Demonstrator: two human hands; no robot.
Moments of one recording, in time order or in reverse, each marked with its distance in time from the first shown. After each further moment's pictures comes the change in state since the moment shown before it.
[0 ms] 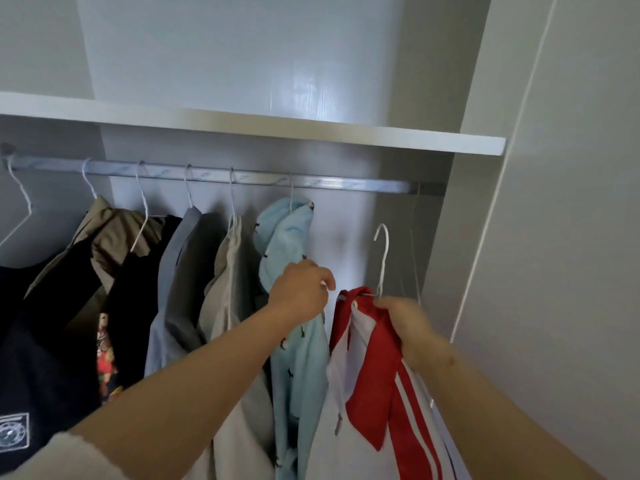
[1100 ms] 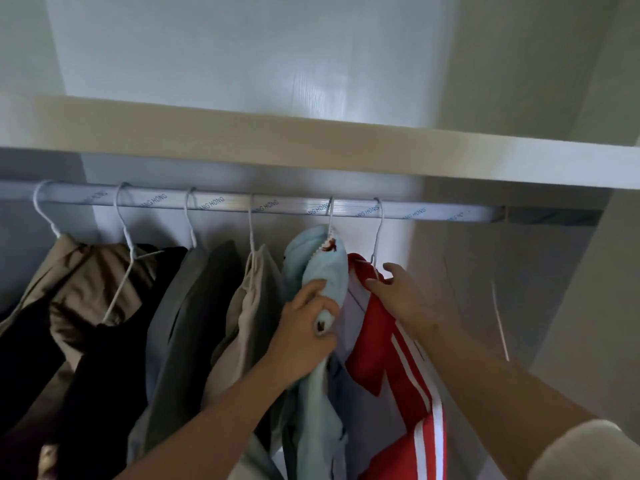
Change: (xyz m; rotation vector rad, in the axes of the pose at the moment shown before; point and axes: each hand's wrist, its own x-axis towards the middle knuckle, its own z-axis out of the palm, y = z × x) left_hand 0.088 -0.130 0.021 -0.508 0.069 0.056; right_hand 0.162 -0.066 0.117 -0.440 -0.025 -0.389
